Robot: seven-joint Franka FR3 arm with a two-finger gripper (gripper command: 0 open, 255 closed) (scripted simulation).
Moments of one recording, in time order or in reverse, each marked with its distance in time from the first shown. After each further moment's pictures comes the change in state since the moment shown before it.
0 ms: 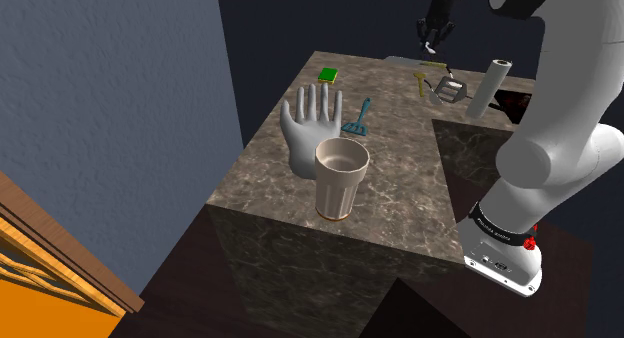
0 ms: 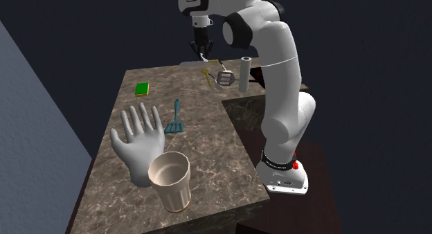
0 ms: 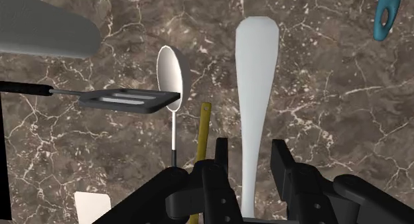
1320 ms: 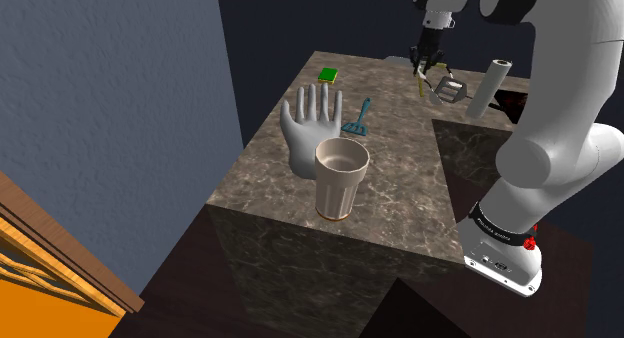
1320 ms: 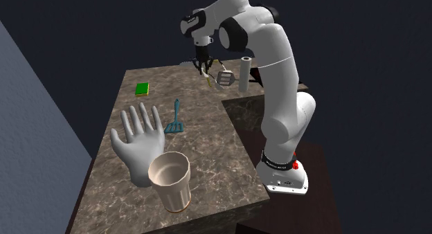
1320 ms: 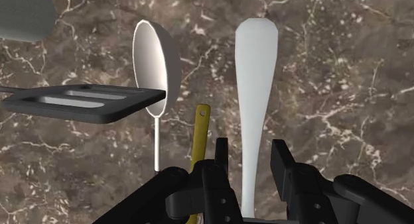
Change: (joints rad) arm -0.001 0.063 0.009 -0.163 0.024 0.218 -0.036
